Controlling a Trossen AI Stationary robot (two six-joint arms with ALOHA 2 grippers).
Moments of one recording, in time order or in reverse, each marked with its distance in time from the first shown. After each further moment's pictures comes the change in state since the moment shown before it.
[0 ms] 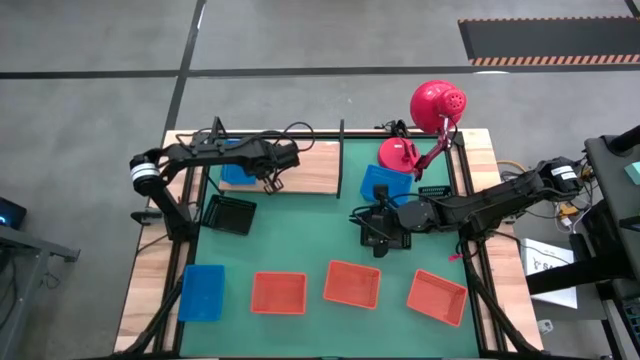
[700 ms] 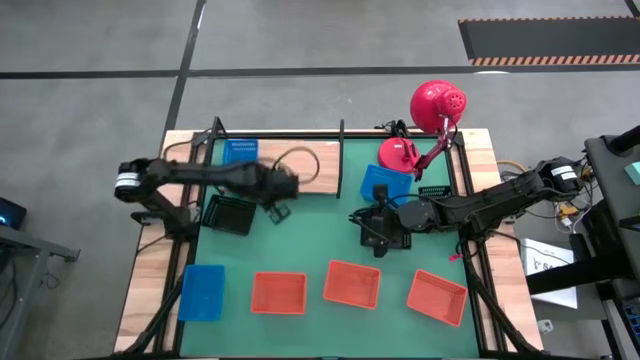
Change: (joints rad) left arm -0.355 -0.131 0.043 -0.114 0.217 -0.426; right arm 0.000 0.000 0.002 0.018 0.000 -0.071
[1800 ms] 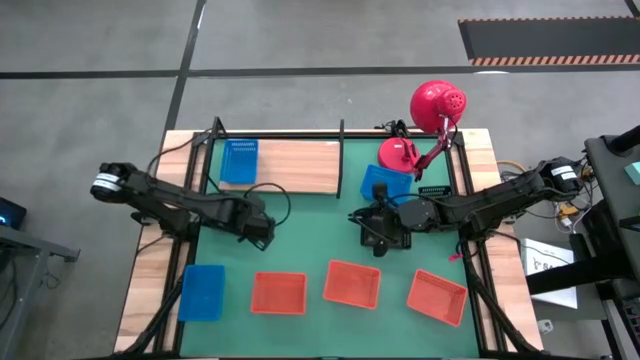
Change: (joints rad) left arm -0.236 -0.163 -0.315 0.091 0.070 -0.527; right arm 0.000 0.000 0.019 -0.012 -0.002 -0.004
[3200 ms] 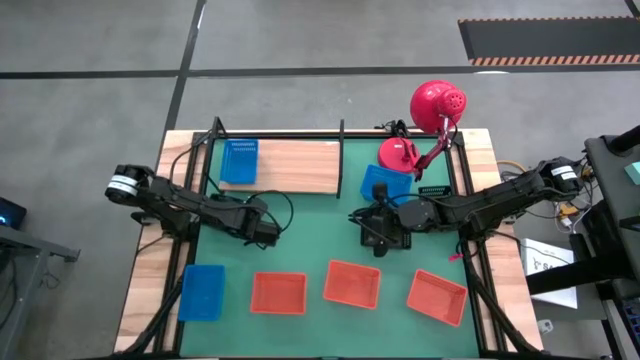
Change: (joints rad) left arm 0.007 0.135 -0.079 0.052 -0.119 0.014; right arm 0.000 0.000 -0.001 -0.023 0.000 0.025
